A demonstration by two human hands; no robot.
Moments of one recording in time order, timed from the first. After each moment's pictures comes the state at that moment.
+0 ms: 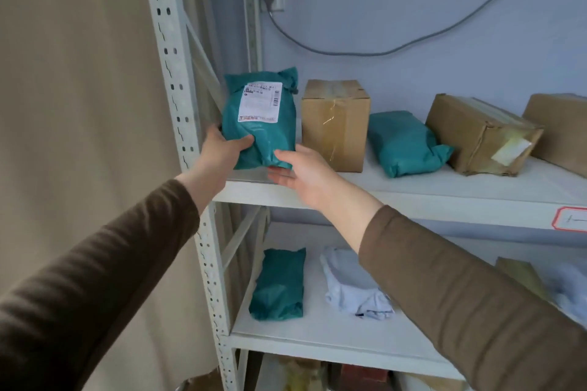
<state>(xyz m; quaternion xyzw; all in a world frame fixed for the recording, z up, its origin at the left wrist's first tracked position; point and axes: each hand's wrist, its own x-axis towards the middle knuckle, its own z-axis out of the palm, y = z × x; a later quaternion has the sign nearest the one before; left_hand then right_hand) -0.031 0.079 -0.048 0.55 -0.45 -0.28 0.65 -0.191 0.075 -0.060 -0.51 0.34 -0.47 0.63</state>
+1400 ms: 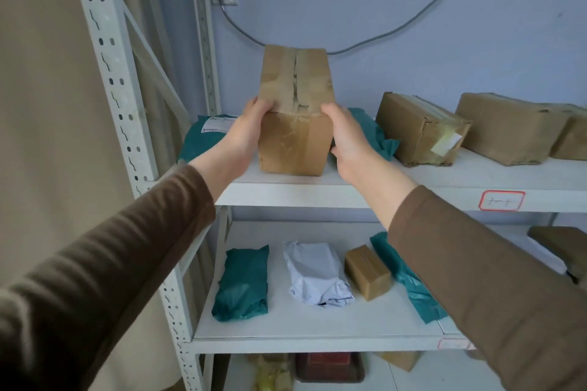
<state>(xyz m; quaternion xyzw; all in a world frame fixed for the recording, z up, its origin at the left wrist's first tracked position) -0.139 0.078 -0.016 0.44 -0.55 -0.41 0.58 -0.308 0.076 -0.022 -0.53 0.44 -0.58 0.43</state>
